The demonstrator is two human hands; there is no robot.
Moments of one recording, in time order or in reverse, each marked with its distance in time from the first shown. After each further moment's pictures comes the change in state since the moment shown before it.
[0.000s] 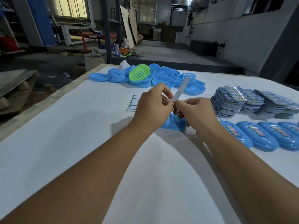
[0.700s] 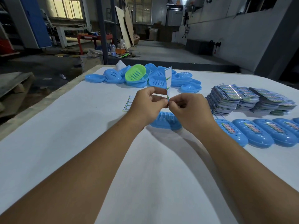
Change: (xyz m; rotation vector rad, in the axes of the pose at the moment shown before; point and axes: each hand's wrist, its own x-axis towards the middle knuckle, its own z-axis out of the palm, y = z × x) left_hand 0.006 -0.005 -0.005 -0.459 -0.142 -0.217; right_hand 0.000 0.003 0.001 -0.317 0.066 -0.308
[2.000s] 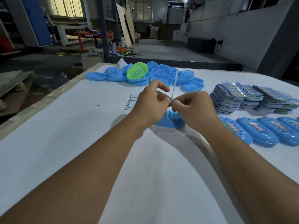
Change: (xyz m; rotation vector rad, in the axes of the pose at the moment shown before) left_hand 0.005 -0.006 0.001 0.210 0.005 0.112; right_hand 0.002 -0.001 -0.002 0.068 -0.031 0.091
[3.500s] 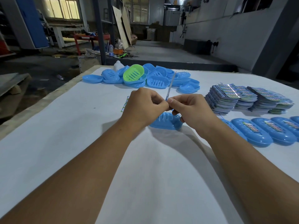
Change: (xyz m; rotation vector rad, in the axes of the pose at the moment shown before) left_hand -0.004 0.007 -0.008 0.273 0.103 0.049; right_hand 0.002 0.005 -0.008 0.329 -0.172 0.060
